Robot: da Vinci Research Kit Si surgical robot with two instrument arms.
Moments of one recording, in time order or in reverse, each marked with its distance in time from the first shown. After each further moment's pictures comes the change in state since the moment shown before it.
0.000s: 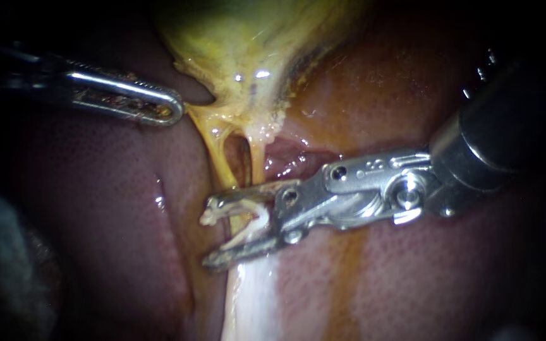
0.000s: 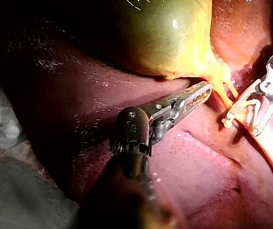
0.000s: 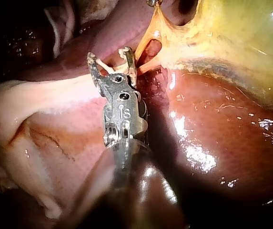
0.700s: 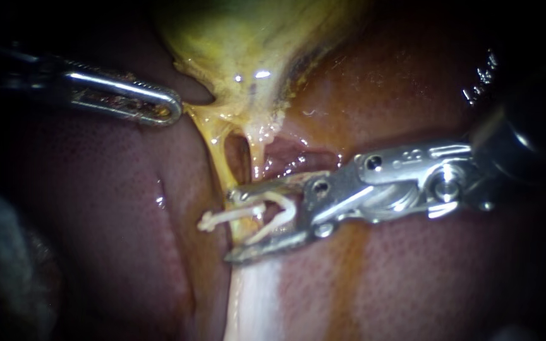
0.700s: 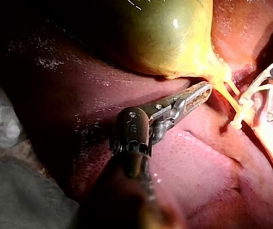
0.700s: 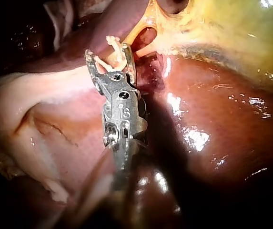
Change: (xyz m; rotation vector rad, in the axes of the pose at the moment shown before) right arm 0.001 -0.001 -0.005 0.010 0.065 0.016; left arm 0.000 0.000 0.000 0.000 0.000 0.000
